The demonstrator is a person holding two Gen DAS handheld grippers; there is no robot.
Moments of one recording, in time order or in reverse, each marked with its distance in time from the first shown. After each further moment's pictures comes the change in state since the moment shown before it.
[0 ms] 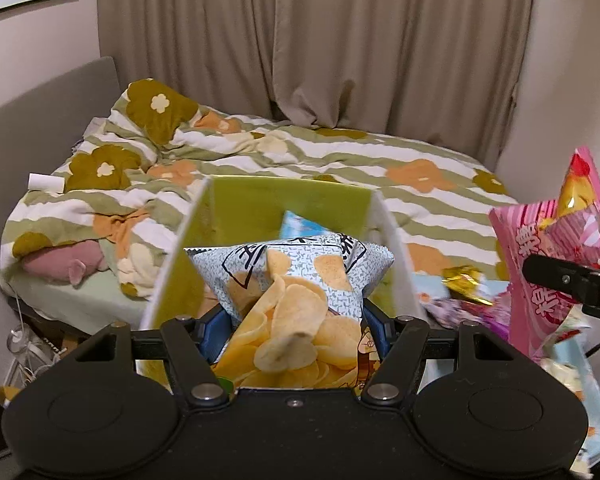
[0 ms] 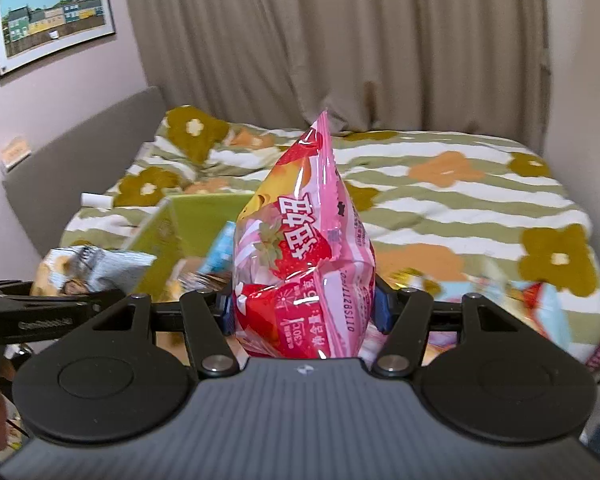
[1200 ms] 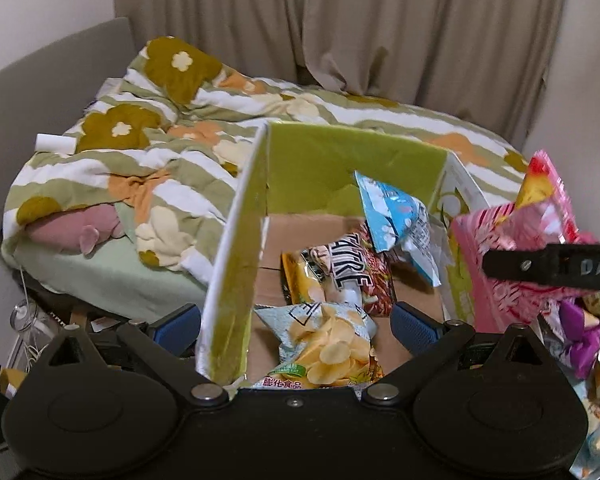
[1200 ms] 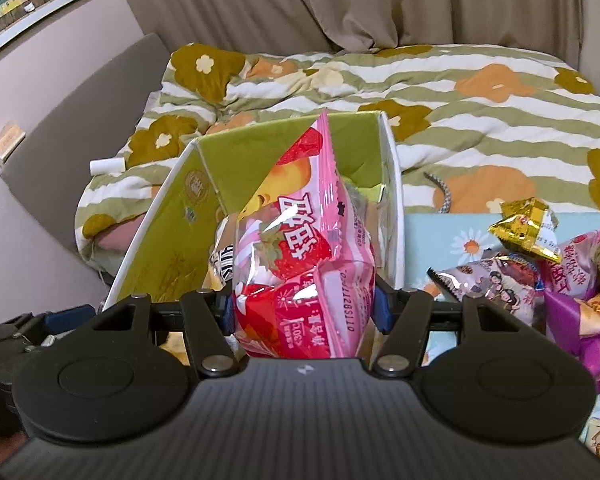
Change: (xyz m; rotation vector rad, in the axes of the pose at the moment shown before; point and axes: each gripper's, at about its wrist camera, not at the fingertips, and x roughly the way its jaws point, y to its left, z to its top) left arm 0.048 0.066 -0.020 -0.045 0.083 0.027; right arm 0.120 0.089 -0.006 0.117 0.230 0.059
